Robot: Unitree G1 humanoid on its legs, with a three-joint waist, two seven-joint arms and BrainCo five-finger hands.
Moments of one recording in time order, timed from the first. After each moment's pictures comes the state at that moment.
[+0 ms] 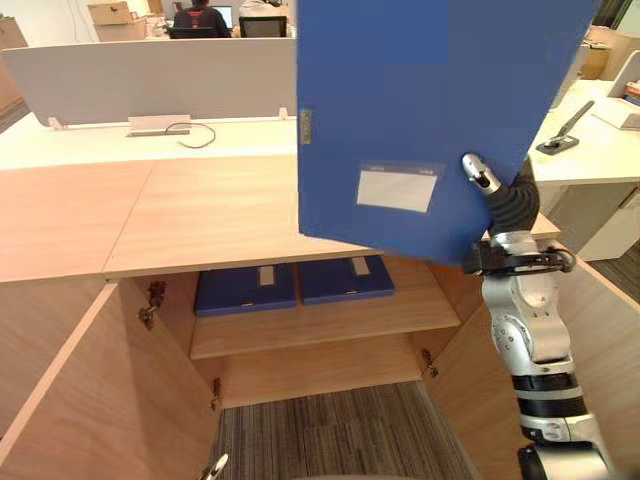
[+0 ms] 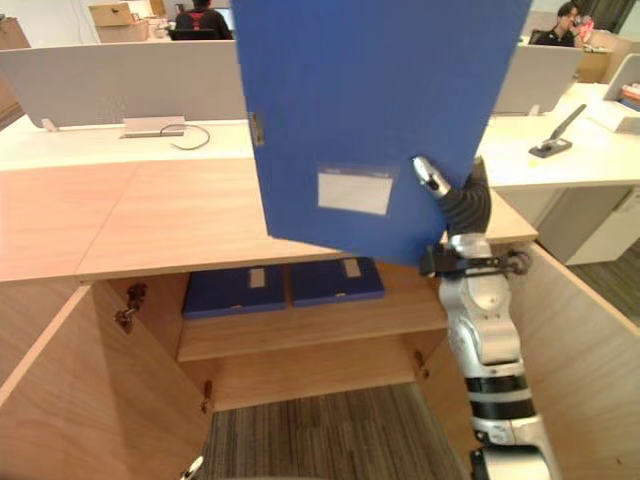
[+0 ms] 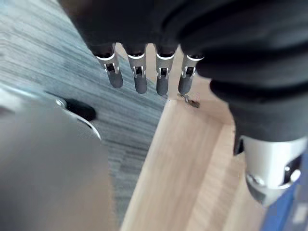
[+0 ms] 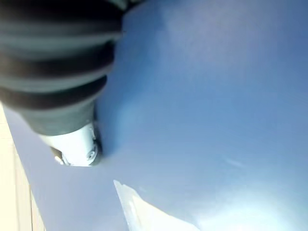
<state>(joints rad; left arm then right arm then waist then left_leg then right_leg) 0.32 0.14 0.15 0.96 -0.39 -0.06 -0.10 -0.34 -0.41 -0.02 -0.20 0.37 -0.16 -0.07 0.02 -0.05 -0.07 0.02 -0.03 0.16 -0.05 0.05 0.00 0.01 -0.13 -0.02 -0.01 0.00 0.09</state>
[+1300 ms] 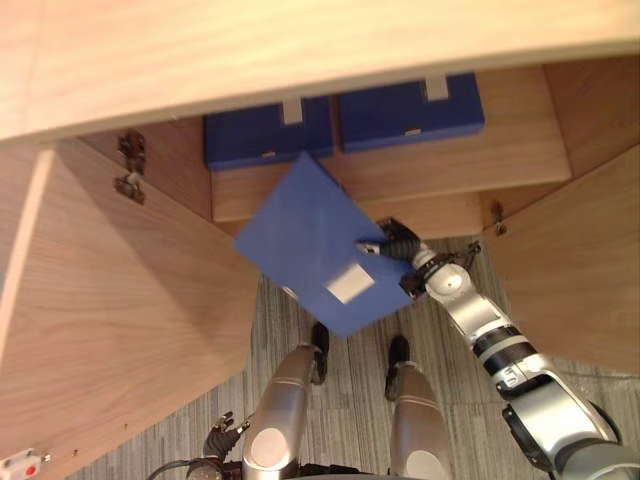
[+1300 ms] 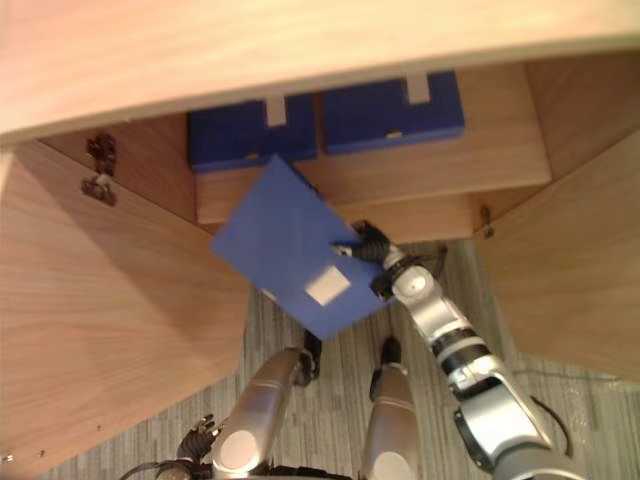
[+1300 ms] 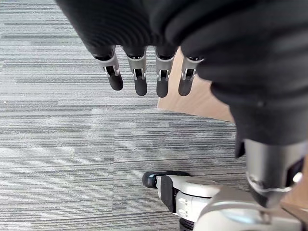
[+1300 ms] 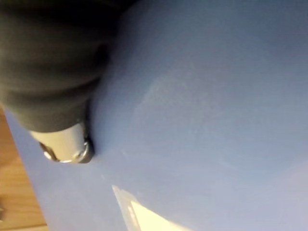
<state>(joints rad) 0.15 0.07 0.10 0.89 -0.04 -0.13 0.02 -0.63 -0.46 0.41 0.46 0.05 -0.06 0.04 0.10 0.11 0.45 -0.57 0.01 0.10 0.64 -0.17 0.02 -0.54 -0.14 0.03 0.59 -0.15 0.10</state>
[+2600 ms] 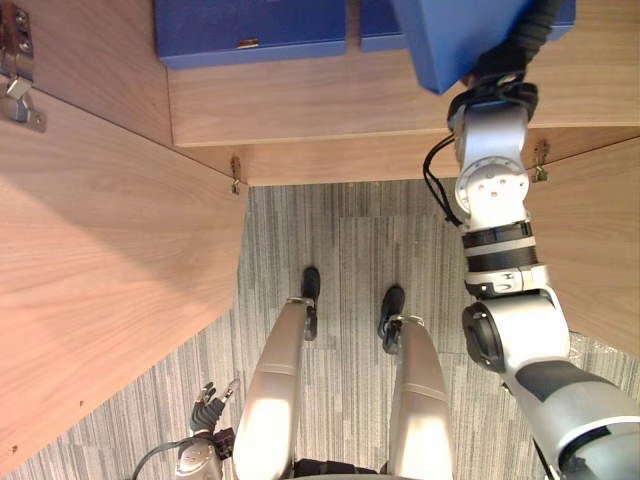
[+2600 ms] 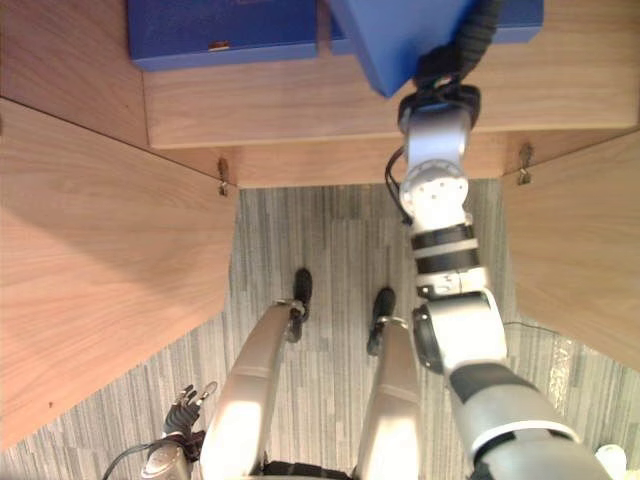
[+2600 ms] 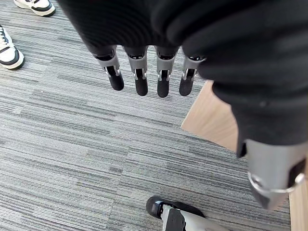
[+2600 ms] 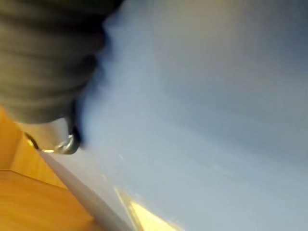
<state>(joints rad) 0.14 0.05 0.15 0.73 -0.22 -0.13 0.12 -1.16 -0.26 -0.02 0.41 1.37 -0.29 -0.24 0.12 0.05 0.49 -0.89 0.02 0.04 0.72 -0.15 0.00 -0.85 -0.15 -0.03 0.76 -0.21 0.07</state>
